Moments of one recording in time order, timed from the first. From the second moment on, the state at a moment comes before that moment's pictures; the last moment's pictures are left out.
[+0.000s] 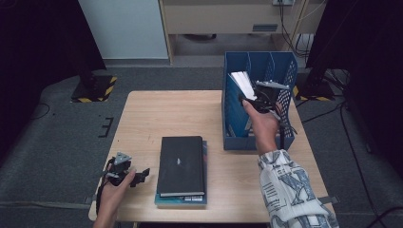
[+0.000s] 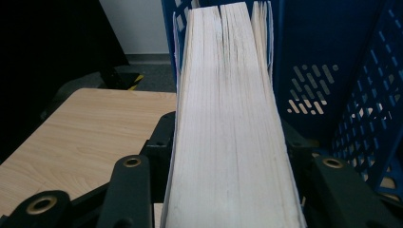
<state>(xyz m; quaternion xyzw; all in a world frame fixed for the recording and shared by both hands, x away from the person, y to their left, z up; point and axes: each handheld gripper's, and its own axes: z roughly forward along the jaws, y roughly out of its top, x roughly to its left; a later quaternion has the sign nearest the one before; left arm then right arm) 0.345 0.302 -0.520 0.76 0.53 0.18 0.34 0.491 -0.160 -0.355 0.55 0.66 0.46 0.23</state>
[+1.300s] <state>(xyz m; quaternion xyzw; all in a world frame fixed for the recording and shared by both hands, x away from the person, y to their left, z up) 0.346 0.304 -0.520 0.76 0.53 0.18 0.35 0.534 -0.146 -0.335 0.57 0.63 0.45 0.28</state>
